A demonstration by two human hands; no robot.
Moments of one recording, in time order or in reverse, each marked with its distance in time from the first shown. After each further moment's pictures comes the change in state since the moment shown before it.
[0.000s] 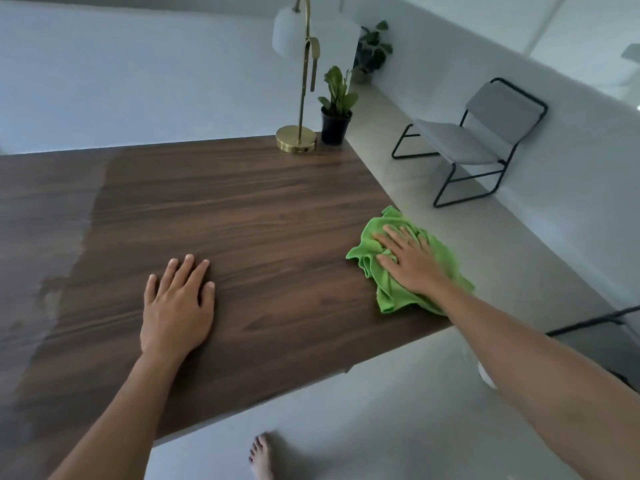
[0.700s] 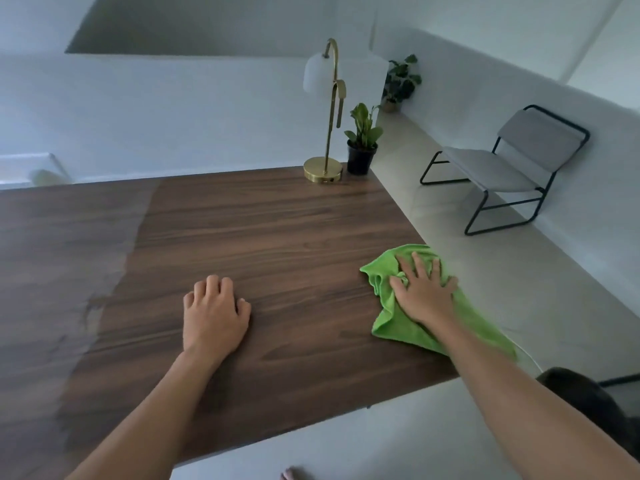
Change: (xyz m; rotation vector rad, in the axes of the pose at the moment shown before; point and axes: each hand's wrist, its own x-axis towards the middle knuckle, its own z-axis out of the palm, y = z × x) left_hand 0.024 0.026 -0.009 0.116 0.052 -0.052; right_hand 0.025 -0.027 0.007 0.021 -0.019 0.241
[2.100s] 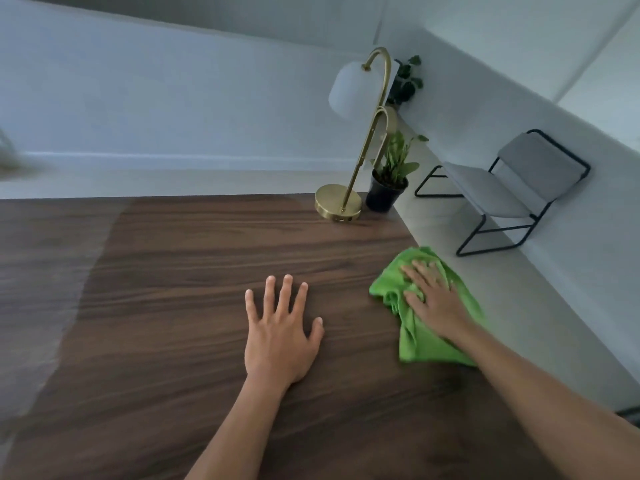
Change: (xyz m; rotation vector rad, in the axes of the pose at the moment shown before) left_hand 0.136 0.076 0.059 -0.062 -0.175 0.218; right_hand 0.161 -0.019 -0.030 -0.033 0.022 -0.178
